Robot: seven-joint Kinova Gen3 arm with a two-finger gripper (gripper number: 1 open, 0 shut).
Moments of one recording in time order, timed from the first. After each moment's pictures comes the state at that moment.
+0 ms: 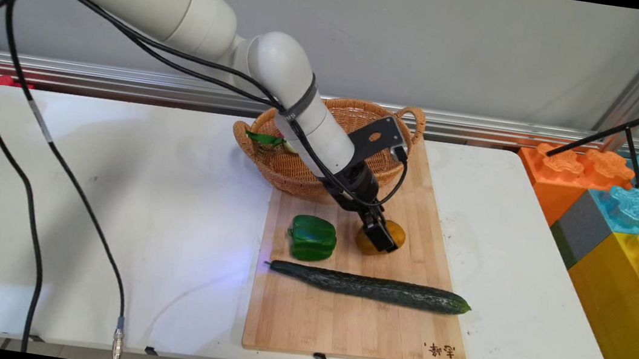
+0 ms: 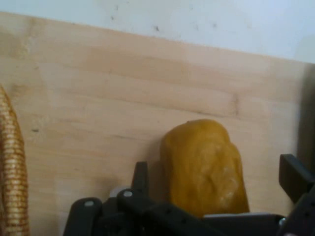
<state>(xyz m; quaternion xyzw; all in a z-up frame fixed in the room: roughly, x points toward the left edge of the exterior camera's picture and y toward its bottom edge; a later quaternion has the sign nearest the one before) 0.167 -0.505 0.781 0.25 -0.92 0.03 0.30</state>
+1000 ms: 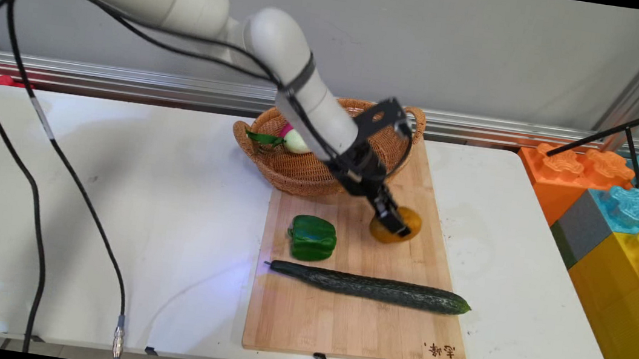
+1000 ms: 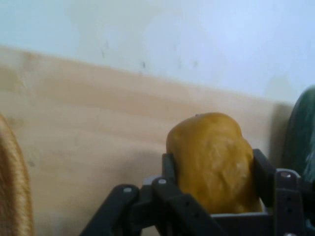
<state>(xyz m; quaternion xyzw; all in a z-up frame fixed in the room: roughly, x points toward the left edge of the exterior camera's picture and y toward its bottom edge) 0.173 -0.520 0.807 0.26 -0.90 0.00 0.34</state>
